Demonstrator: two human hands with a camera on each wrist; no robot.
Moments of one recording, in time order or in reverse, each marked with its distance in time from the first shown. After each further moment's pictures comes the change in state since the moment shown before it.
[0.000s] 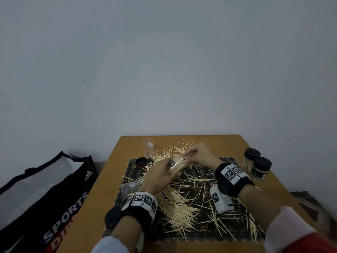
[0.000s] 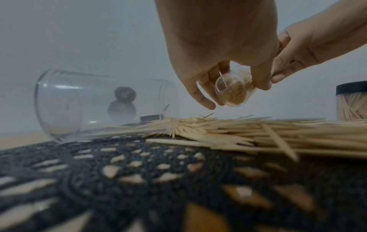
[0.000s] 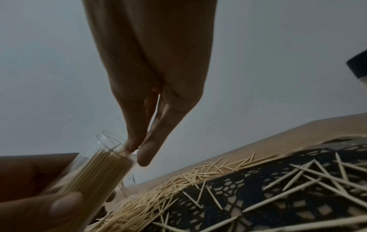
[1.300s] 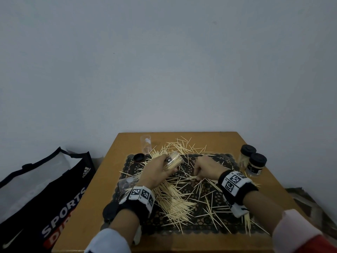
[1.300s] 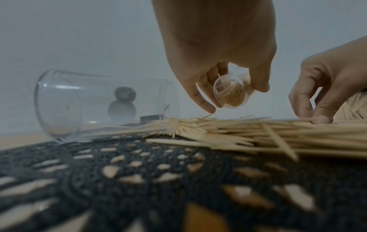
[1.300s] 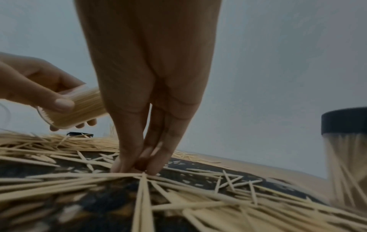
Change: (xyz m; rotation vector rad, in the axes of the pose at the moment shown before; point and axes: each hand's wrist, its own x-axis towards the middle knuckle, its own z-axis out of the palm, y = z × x) left_hand 0.000 0.000 -0.002 0.060 -0.023 -0.017; right_hand -0.028 0.030 0.001 -0.696 -0.196 0.014
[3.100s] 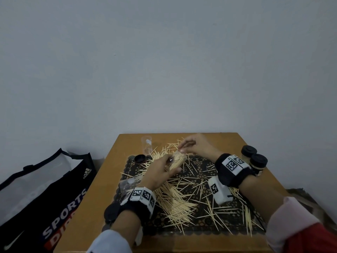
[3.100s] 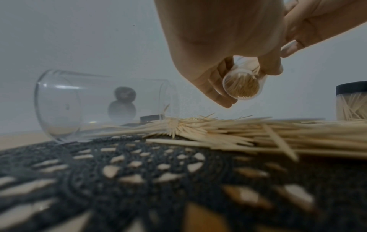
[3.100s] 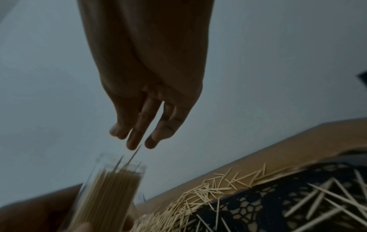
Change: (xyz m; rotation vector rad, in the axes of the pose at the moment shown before) left_hand 0.000 0.003 0.003 -0.175 0.001 0.049; right_hand 0.008 -0.039 -0.054 0.682 0.243 -0.132
